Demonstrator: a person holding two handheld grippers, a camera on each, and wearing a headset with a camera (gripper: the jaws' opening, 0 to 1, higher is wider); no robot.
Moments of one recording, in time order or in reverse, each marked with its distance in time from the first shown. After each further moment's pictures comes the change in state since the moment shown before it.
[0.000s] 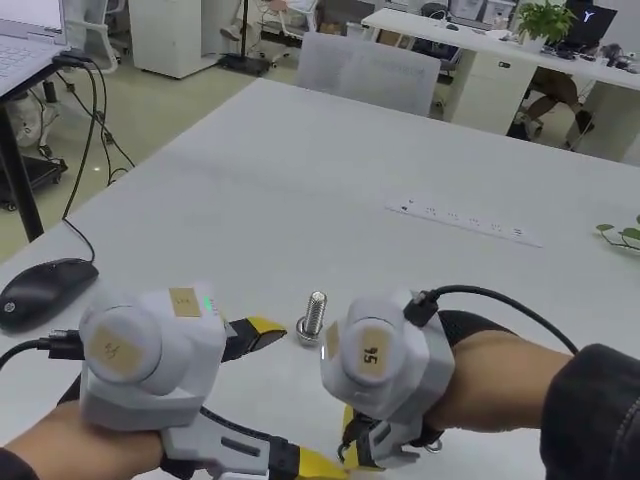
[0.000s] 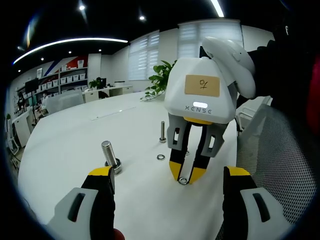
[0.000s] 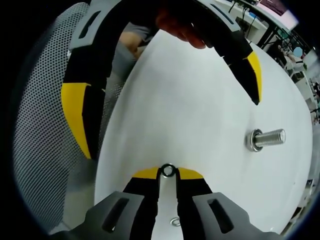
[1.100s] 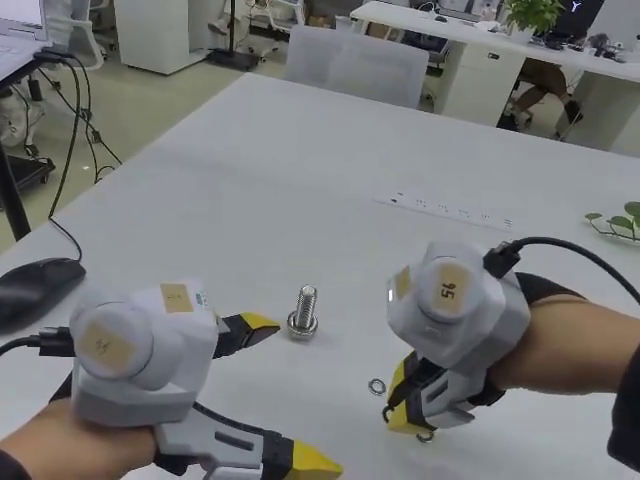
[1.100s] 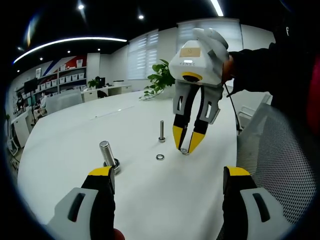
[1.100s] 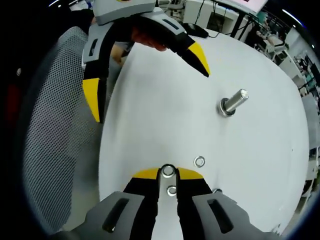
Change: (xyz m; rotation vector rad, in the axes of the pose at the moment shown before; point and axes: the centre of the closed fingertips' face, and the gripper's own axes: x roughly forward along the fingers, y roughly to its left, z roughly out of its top) left arm 0.003 -0.001 -0.002 0.003 0.008 -0.009; right arm -0.048 -0.015 -0.042 0.183 -0.047 -0.064
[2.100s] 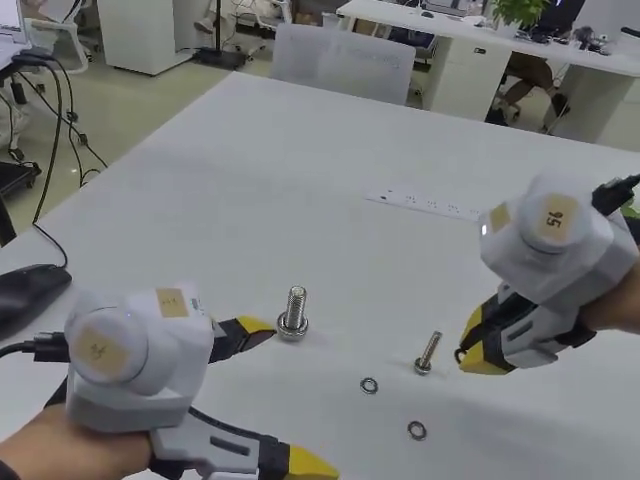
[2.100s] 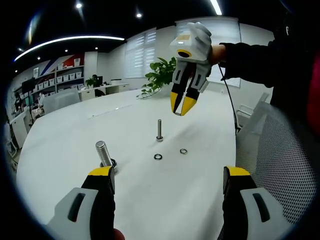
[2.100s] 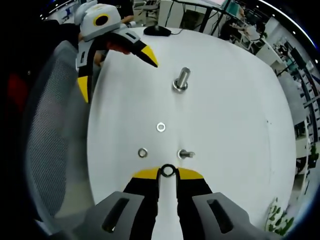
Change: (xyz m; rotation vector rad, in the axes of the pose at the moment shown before) left arm 0.005 -0.002 -0.001 0.003 0.016 -0.022; right arm -0.062 -0.045 -0.050 0.121 0.010 -0.138
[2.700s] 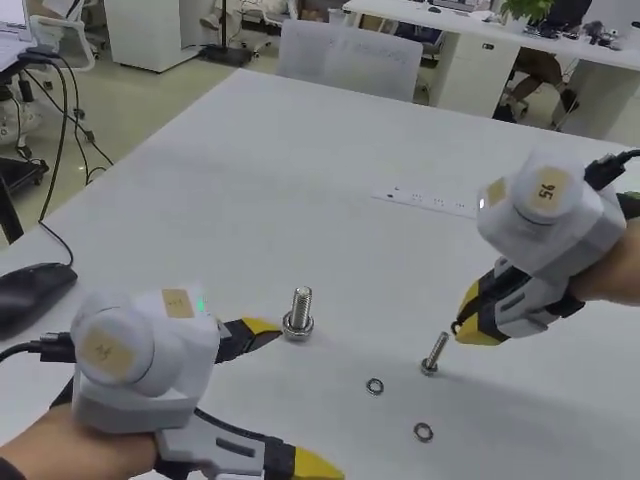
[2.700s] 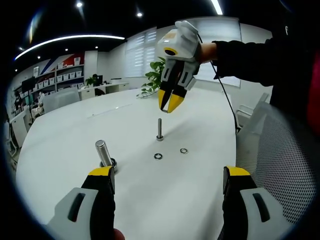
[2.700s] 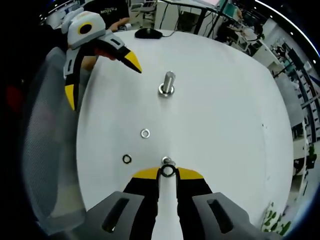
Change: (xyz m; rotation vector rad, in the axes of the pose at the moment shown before) left arm 0.002 0.001 -0.001 -0.006 0.006 -0.001; right arm 0.010 -0.025 0.014 -0.009 -0.010 -0.025
